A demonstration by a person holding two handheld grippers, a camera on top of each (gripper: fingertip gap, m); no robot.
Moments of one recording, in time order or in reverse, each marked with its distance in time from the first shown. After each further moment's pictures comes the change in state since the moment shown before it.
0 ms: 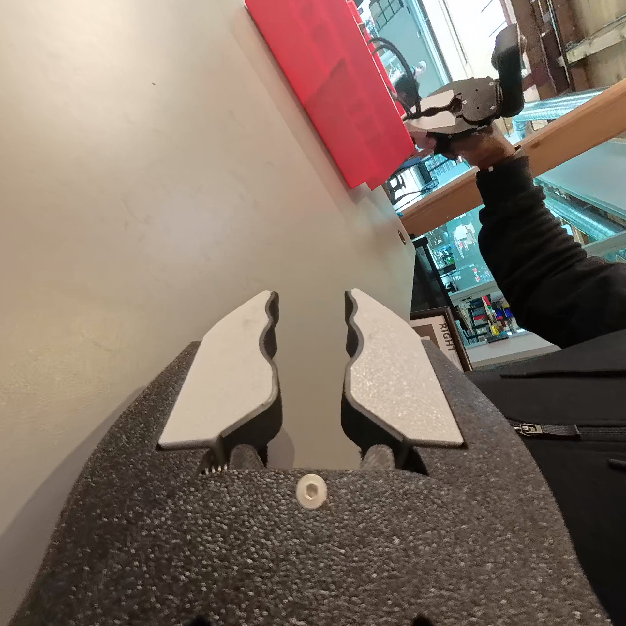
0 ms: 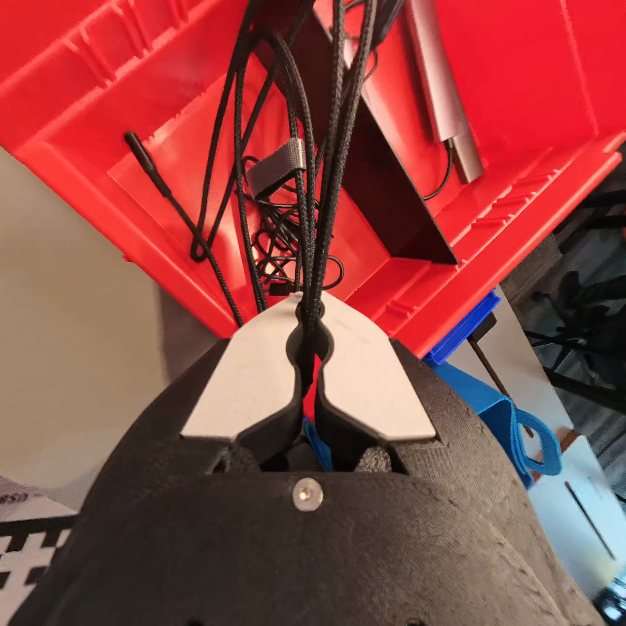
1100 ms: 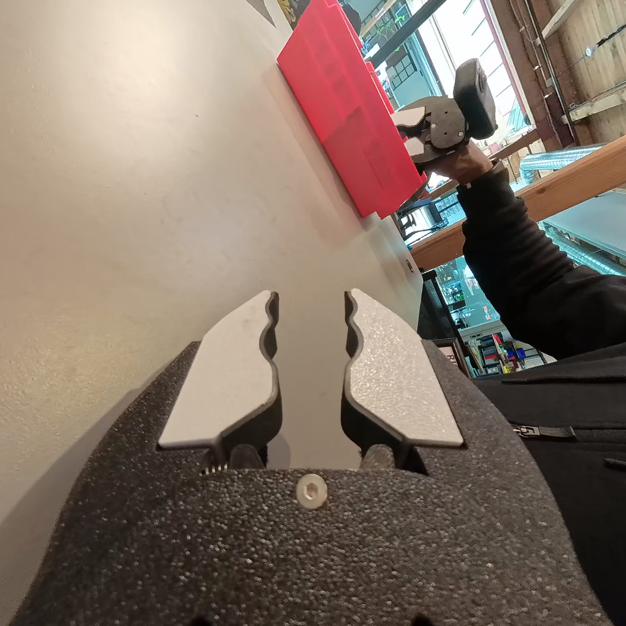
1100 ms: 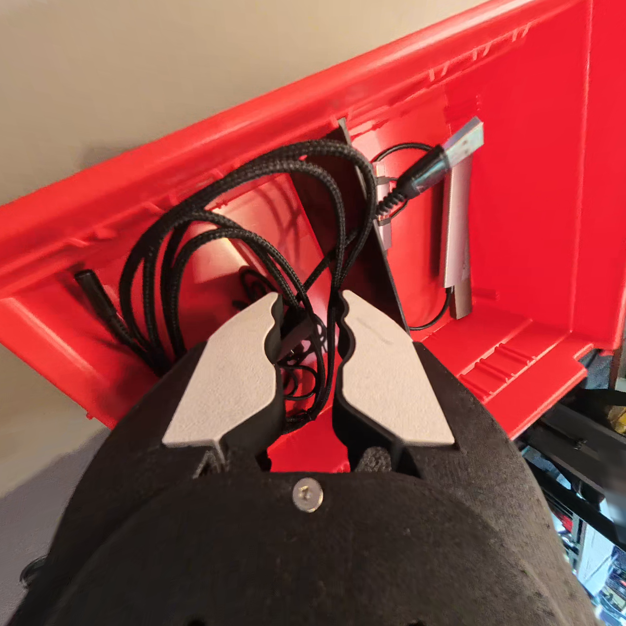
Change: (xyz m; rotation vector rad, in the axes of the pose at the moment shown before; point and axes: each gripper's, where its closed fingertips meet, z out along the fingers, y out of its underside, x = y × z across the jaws) left arm -0.005 -0.006 -0.011 0.110 -0.055 -0.031; right arm -0.015 -0.073 0.061 -0.025 0.029 -0.262
